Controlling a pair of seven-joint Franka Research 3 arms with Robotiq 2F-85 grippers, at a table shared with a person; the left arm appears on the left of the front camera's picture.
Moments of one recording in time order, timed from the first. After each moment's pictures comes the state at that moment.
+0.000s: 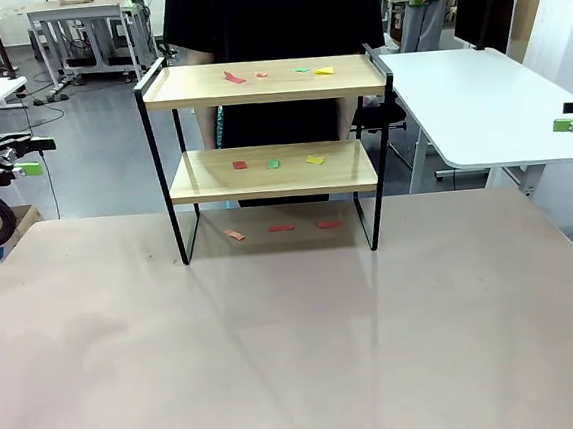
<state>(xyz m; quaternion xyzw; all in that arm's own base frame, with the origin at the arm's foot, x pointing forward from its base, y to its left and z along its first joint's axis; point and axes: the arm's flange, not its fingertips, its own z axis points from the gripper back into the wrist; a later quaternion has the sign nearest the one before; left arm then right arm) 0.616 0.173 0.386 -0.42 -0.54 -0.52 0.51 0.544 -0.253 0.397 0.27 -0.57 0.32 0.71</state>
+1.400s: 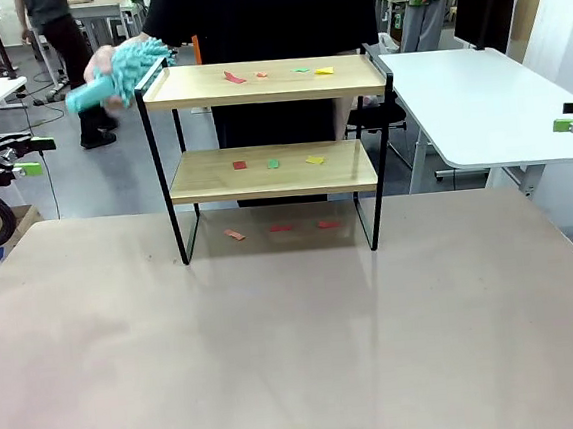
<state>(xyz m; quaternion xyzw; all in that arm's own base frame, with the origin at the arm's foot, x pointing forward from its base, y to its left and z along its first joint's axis) 0.616 0.173 0.386 -0.42 -0.54 -0.52 0.51 0.544 -0.253 0.396 0.27 -0.57 0.32 0.71</state>
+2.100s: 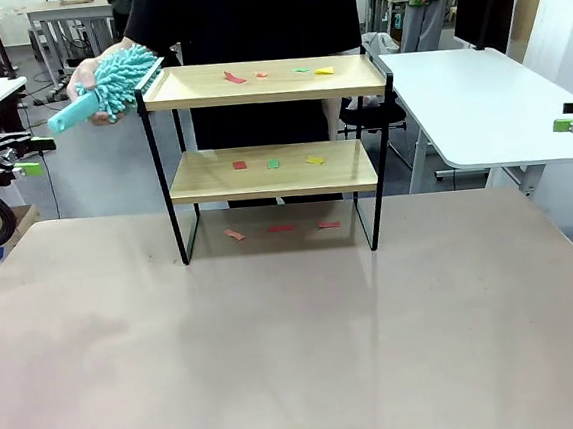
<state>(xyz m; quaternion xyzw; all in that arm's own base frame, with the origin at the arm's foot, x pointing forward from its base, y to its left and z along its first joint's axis) 0.616 0.173 0.386 -0.42 -0.54 -0.52 0.51 0.544 -0.253 0.396 0.27 -0.57 0.32 0.71</state>
